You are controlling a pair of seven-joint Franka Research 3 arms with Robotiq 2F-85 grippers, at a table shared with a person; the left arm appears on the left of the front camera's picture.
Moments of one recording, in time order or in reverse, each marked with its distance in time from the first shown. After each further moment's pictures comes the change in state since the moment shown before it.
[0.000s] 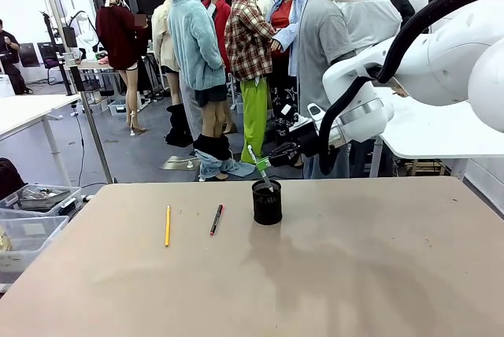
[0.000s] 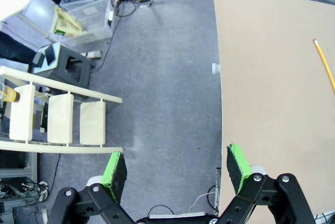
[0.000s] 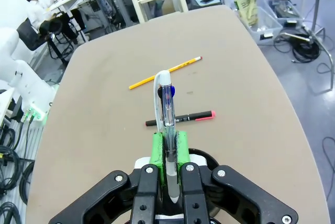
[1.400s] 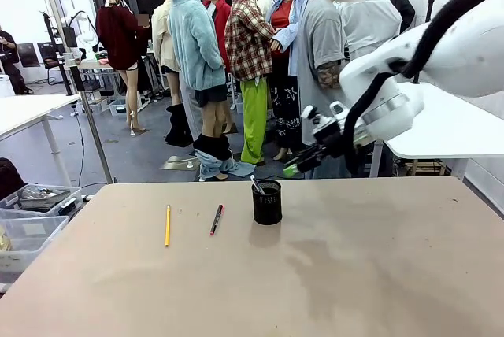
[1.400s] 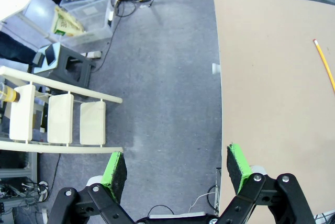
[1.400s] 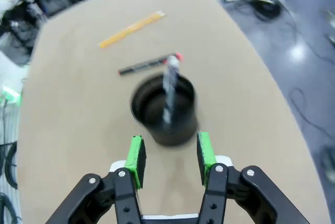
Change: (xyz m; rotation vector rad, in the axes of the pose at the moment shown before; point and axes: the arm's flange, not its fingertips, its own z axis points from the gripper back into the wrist) left arm 0.000 0.000 0.000 0.000 0.000 0.000; right arm -0.020 0.039 0.085 -0.247 0.169 -0.040
